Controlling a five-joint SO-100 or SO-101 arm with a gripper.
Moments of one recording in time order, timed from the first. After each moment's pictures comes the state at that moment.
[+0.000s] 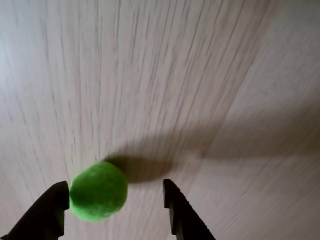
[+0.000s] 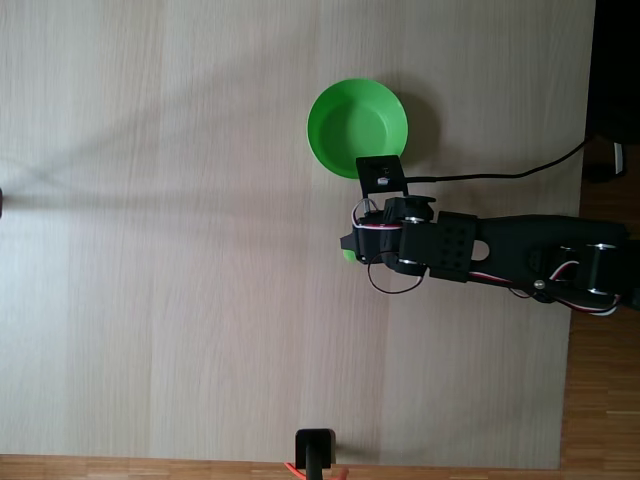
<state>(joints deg) 2.8 77.2 97.2 68.3 -16.7</state>
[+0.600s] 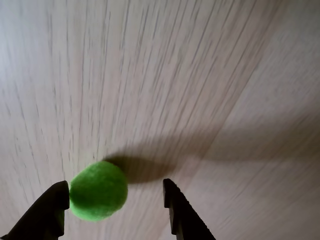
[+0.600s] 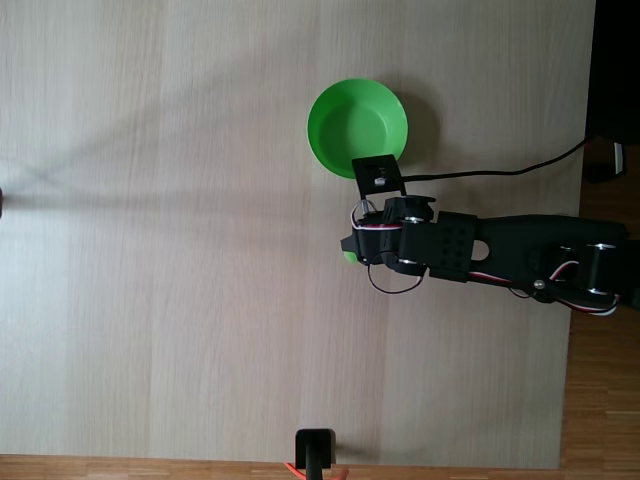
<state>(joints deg) 2.8 77.2 97.3 68.3 -20.3</state>
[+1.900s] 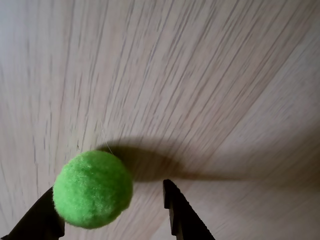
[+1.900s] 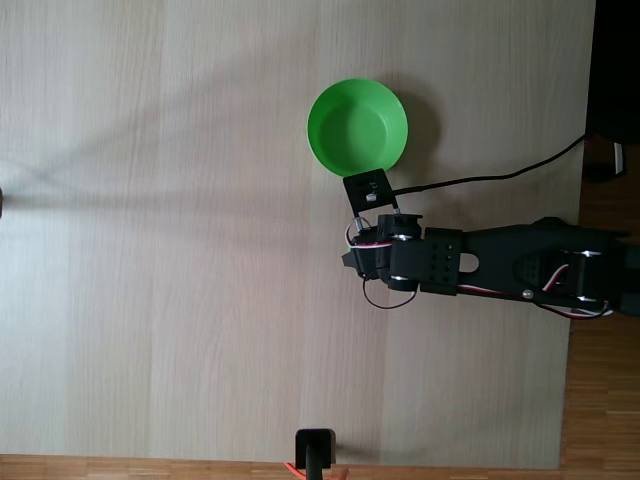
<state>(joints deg) -1.1 73.9 97.3 67.8 -22.2</state>
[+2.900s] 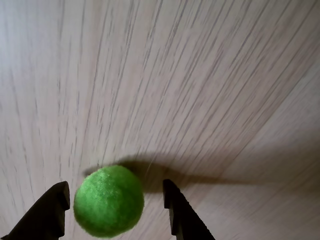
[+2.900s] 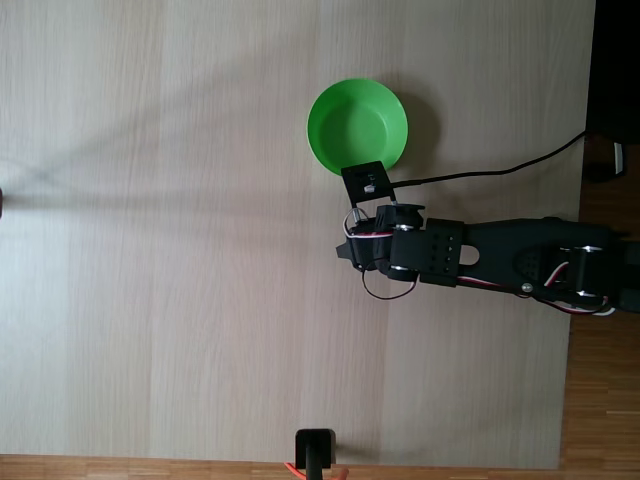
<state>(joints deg) 0.9 73.8 97.3 64.4 -22.2</state>
